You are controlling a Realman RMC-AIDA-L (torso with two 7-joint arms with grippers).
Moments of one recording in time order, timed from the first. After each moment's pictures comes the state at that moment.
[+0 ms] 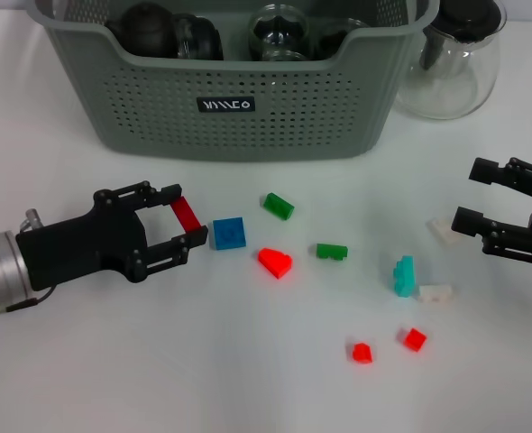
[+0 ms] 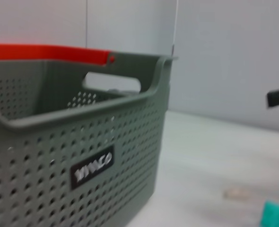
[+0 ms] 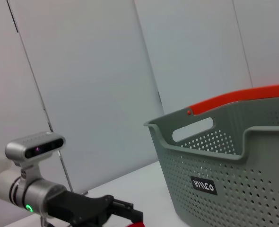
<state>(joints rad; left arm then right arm) -0.39 -2.16 0.38 0.56 2.14 1.59 -0.93 0.33 2.02 -0.65 -0.54 -1.82 -1.76 1.19</state>
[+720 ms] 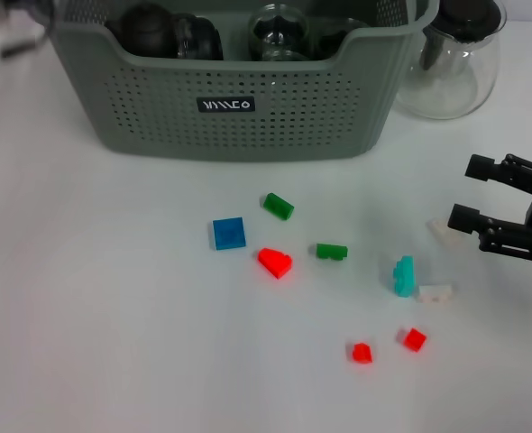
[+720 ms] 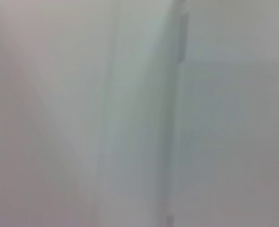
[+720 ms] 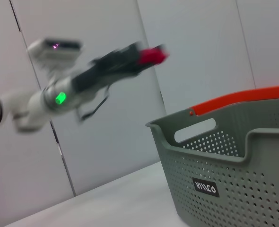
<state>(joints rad) -0.67 -2.13 0.42 0.86 1.79 1.67 -1.51 0.34 2.02 -0.65 -0.54 -1.82 -1.76 1.19</state>
